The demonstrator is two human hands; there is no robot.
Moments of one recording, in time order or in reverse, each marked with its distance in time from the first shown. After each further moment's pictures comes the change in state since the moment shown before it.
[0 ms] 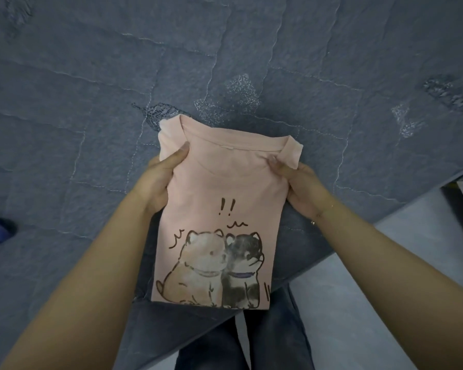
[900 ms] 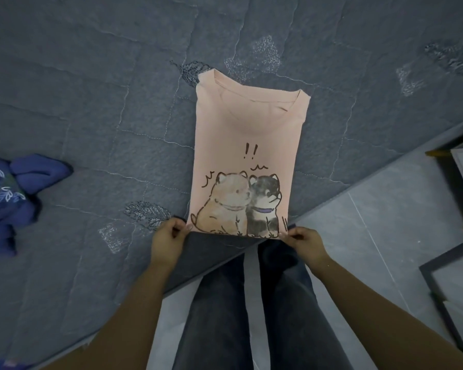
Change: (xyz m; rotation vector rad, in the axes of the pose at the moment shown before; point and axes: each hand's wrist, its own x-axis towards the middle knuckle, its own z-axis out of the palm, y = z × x) left_hand -0.156 -0.161 -0.144 0.905 0.238 0.158; right_hand -0.158 0.180 -0.041 -0.738 0.282 0.131
